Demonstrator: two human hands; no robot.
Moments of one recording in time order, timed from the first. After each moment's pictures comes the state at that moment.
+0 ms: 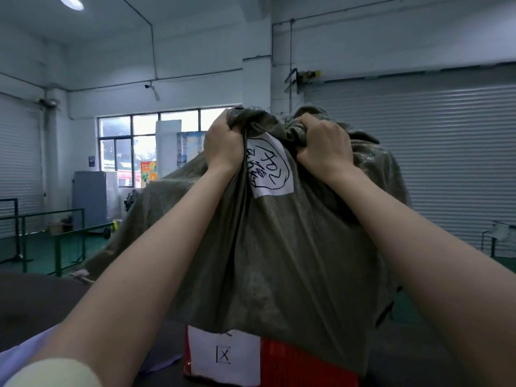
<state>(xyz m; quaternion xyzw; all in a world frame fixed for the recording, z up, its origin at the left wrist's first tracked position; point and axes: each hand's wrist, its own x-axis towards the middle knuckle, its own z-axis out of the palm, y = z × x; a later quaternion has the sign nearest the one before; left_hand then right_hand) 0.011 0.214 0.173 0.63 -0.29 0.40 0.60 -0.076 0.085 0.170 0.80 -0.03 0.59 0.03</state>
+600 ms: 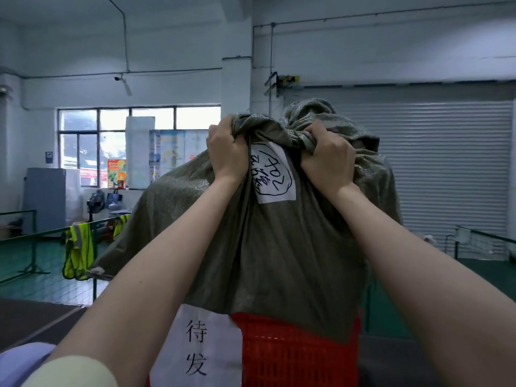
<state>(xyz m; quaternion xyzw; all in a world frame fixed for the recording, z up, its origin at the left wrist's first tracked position) 0.107 0.142 0.160 0.55 -0.33 0.45 0.62 0.027 0.010 0.153 0.67 -0.02 0.74 0.06</state>
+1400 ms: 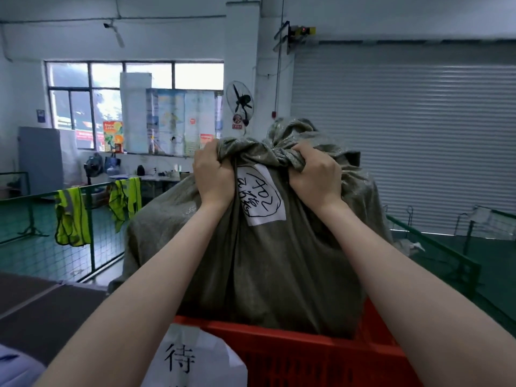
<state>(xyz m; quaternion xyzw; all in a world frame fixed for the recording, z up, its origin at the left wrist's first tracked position) 0.299 0.076 0.054 0.62 -0.25 0.42 0.61 0.213 -0.064 0.063 0.73 0.04 0.69 0.02</state>
